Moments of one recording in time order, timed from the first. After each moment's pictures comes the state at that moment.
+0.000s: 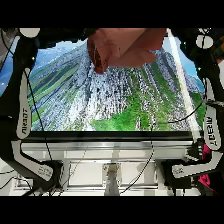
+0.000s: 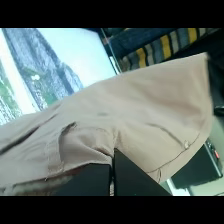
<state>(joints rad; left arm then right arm) -0.14 -1.75 2.03 0.46 -0.97 -1.33 0.06 -1.59 1.73 -0.34 0.29 1.18</state>
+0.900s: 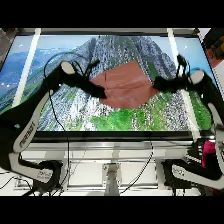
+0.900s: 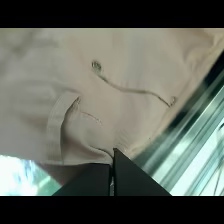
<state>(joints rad) -0.34 -1.61 1.39 0.84 -1.25 -1.14 -0.05 -1.29 1.05 -1.05 0.94 1.51</state>
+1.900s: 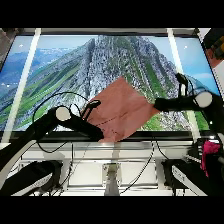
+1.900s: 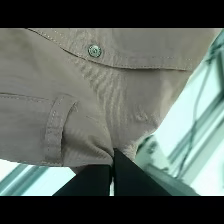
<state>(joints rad) -0.55 -1.03 0.72 0.80 -1.14 -1.26 0.07 -1.01 0.94 -1.15 1.13 1.56</state>
